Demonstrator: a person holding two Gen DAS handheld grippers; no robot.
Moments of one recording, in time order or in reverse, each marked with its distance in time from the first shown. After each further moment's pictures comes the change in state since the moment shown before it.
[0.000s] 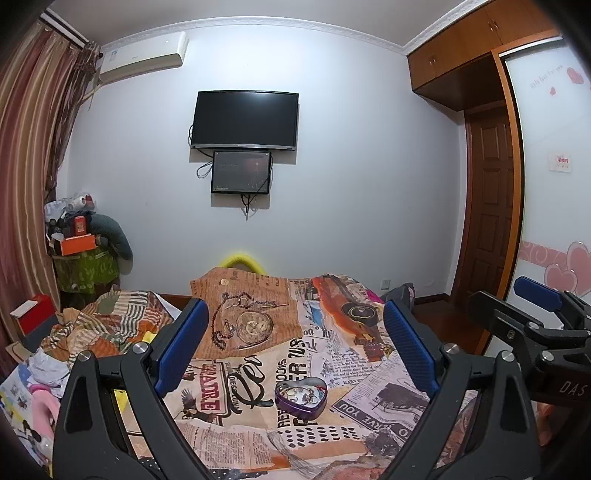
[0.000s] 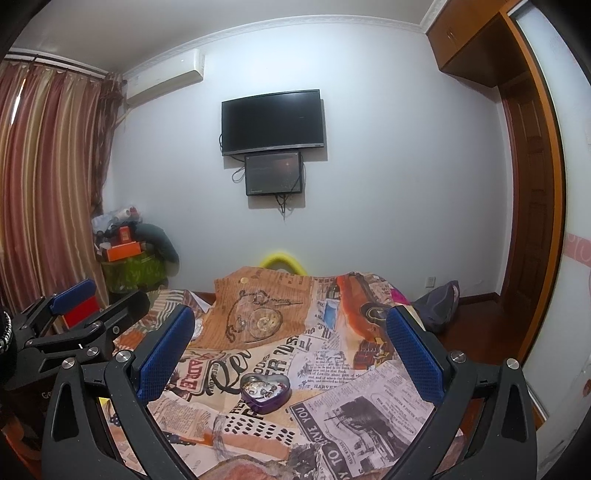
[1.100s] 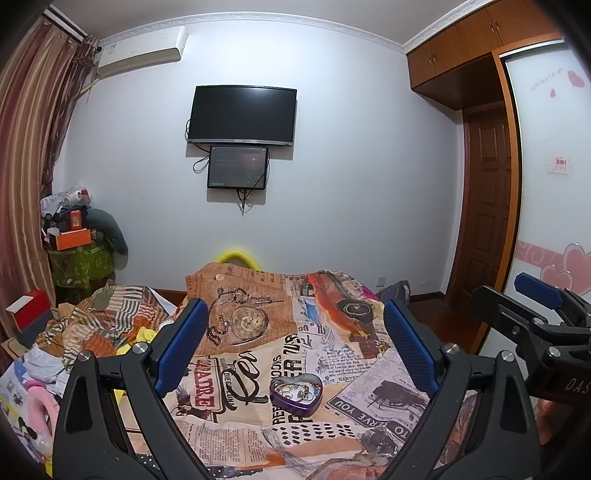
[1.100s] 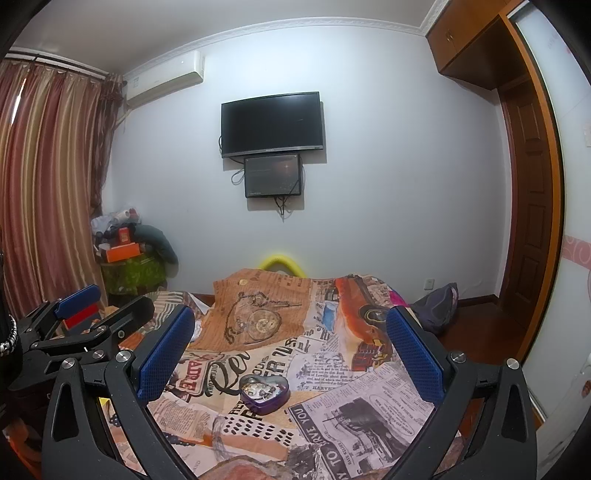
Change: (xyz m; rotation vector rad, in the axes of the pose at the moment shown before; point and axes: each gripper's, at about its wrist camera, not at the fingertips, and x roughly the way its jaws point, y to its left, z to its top) left arm 0.005 -0.001 -0.004 -0.006 0.017 -0.019; right arm -0.001 -0.002 0.003 -0.002 -0.002 -0.004
